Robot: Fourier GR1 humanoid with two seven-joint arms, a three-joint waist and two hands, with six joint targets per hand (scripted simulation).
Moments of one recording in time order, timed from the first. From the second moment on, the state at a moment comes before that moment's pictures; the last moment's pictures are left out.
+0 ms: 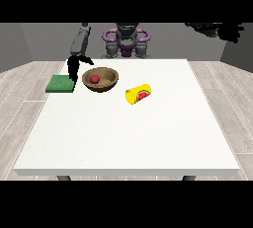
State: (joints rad) left arm -0.93 0.68 0.38 -0.93 0.31 -0.24 -0.25; right arm -0.31 -0.15 -0.26 -1.28 -0.26 0.13 -0.20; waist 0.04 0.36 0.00
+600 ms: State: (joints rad) left arm -1.02 0.75 0.39 -0.99 0.36 -0.25 -0.10; right arm -0.47 -0.18 -0.32 -0.93 -0.28 0.16 -0.28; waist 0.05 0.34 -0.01
